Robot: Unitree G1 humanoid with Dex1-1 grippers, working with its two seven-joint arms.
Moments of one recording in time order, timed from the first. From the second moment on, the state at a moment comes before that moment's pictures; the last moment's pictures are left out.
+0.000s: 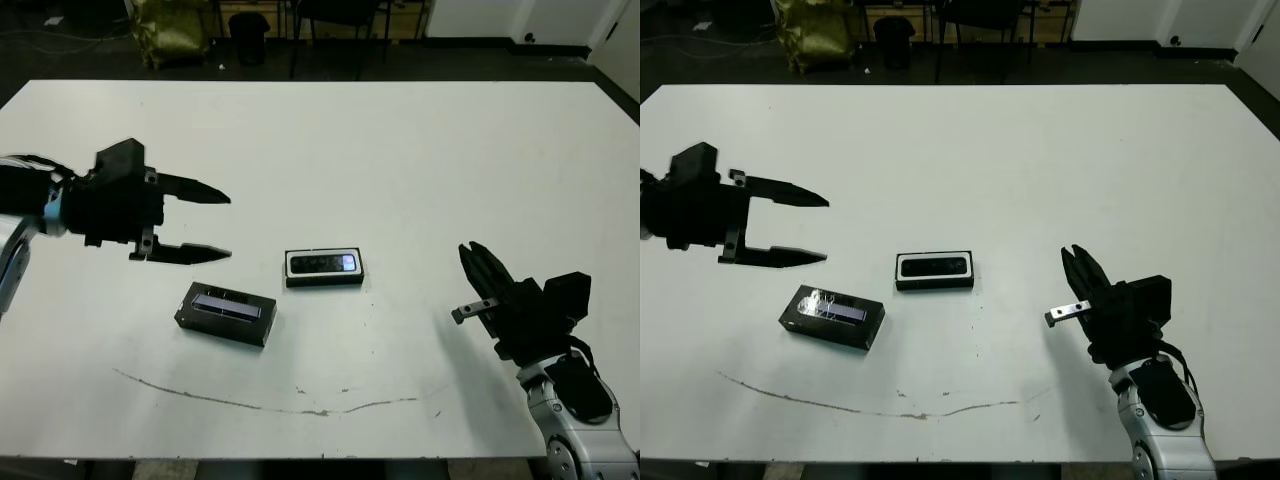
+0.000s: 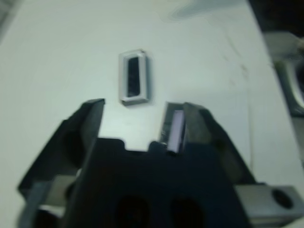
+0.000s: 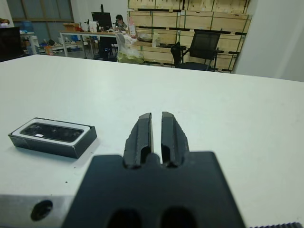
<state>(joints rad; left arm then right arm) -0.63 0.90 -0.20 0.18 -0.30 0.09 -1.56 0.17 -0.27 -0.08 -0.37 0.20 0.16 0.30</state>
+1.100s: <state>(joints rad) -0.78 0.96 -0.60 0.42 -0.31 -0.04 -1.61 0.17 -0.27 -0.07 -0.37 0.20 0.18 0.28</state>
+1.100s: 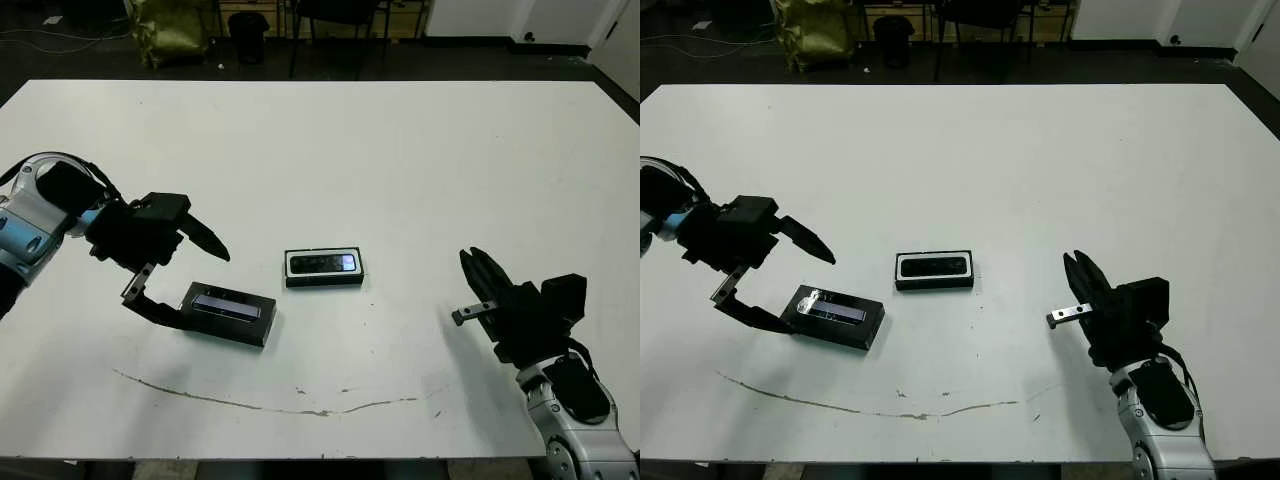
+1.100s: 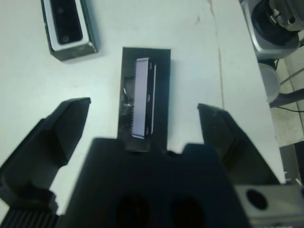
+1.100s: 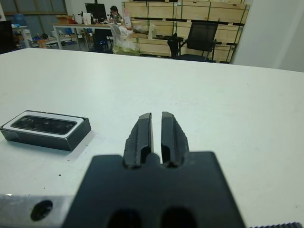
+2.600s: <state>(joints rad) -0.79 0.85 -0.68 0.59 -0.19 -0.05 -1.61 0.19 -0.28 -0.08 -0.38 0.20 0.20 0.28</state>
